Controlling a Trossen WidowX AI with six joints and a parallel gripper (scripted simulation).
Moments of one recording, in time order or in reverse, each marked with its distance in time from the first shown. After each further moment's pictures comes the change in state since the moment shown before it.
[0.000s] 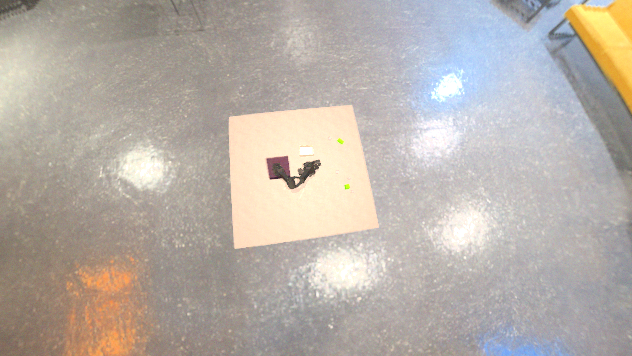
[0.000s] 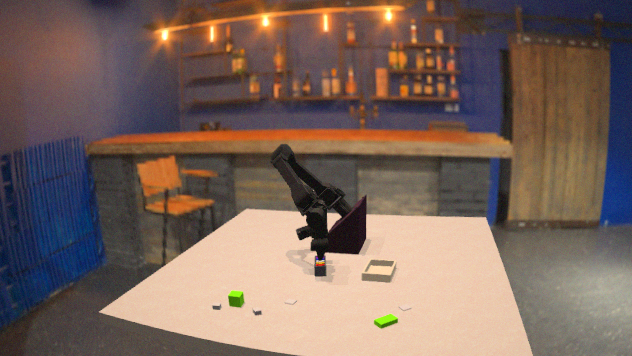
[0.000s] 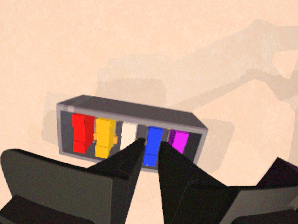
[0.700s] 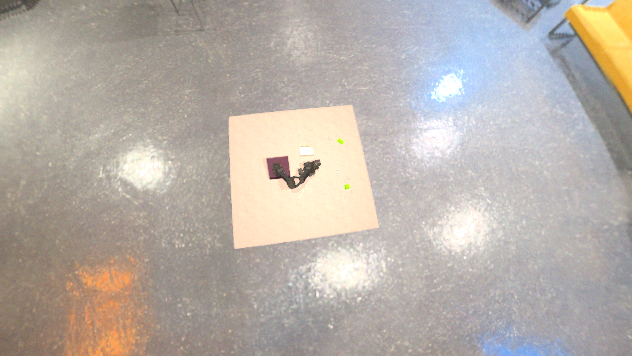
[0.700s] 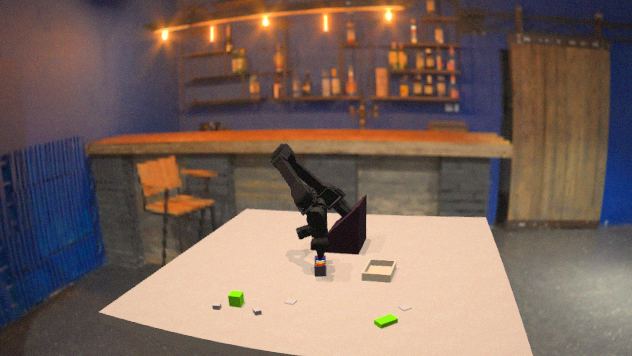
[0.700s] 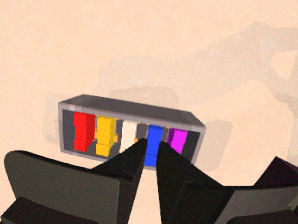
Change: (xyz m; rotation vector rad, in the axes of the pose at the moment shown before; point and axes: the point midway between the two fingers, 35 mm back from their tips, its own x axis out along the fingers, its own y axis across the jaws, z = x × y) arm -0.003 0.000 0.000 -0.003 0.000 -0.002
